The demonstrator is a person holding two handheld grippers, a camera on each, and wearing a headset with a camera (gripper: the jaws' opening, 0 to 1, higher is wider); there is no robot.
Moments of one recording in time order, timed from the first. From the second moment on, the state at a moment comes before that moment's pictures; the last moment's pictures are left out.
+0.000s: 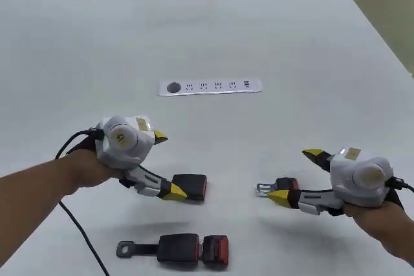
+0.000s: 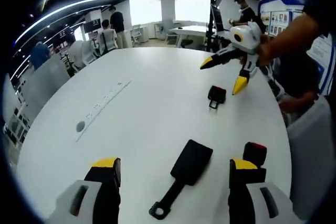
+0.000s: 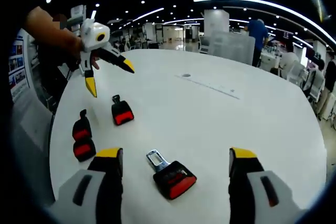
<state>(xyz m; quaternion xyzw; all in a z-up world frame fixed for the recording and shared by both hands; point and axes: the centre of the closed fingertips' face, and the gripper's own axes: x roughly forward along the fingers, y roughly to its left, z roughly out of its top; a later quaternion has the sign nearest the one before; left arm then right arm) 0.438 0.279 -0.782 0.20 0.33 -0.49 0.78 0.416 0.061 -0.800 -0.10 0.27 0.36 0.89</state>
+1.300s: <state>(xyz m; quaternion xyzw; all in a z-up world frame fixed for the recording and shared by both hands) 0.300 0.395 -0.711 0.03 0.23 -0.38 0.90 0.284 0.095 -0.739 -0.10 0.22 0.30 0.92</state>
